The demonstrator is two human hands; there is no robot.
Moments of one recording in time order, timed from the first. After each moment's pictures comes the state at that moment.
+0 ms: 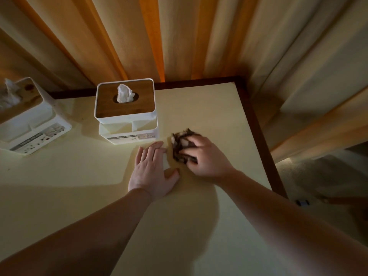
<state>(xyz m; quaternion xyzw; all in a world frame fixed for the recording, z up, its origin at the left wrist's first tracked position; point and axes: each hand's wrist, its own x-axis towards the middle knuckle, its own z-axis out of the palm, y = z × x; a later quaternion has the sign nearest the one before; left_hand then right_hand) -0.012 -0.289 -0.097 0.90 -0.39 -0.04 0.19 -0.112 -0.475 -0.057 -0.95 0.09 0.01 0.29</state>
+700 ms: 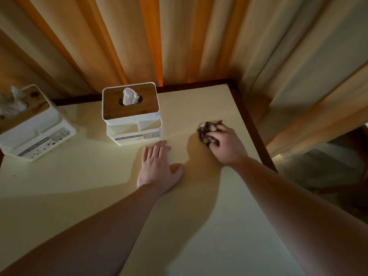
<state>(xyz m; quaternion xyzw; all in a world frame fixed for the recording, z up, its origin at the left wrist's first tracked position) -0.010 -0.286 -0.096 0.89 -0.40 -0.06 0.20 -0.129 -0.504 -0.061 -0.91 0.32 -0.02 0.25</state>
